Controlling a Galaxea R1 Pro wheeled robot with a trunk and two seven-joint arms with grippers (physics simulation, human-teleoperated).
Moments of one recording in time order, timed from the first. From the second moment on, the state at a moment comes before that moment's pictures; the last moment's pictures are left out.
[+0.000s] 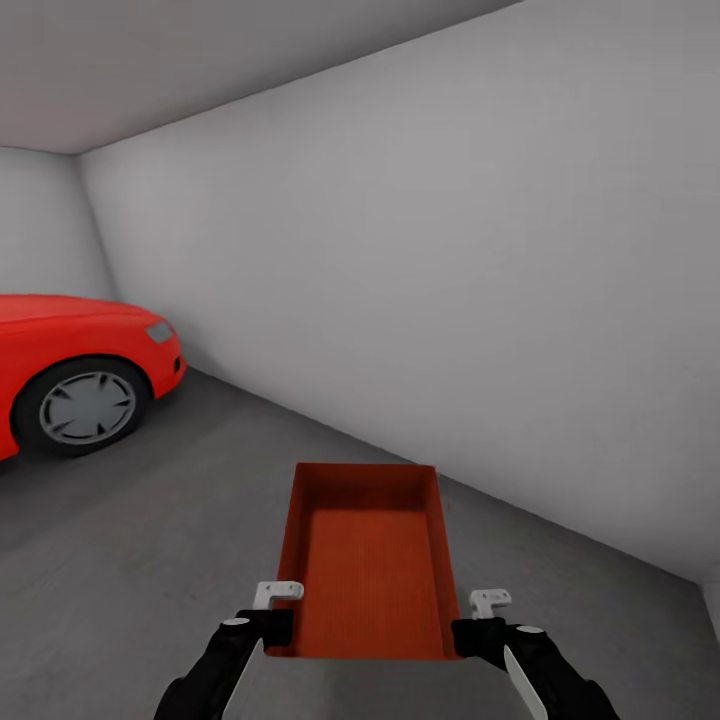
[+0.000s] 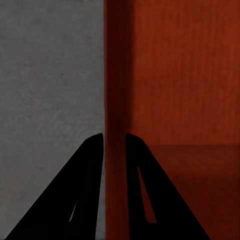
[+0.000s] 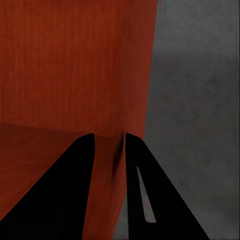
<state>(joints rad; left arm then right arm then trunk) -0.39 -0.13 0.01 -0.74 -0.05 0.41 0.06 -0.44 -0.03 0.02 -0.58 -0.03 0.32 0.24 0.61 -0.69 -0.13</state>
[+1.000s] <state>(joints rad) -0.39 -0.13 0.01 -0.74 -0.05 0.41 0.05 -0.44 -0.03 0.02 -0.58 -0.02 0.32 0.24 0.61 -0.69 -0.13</state>
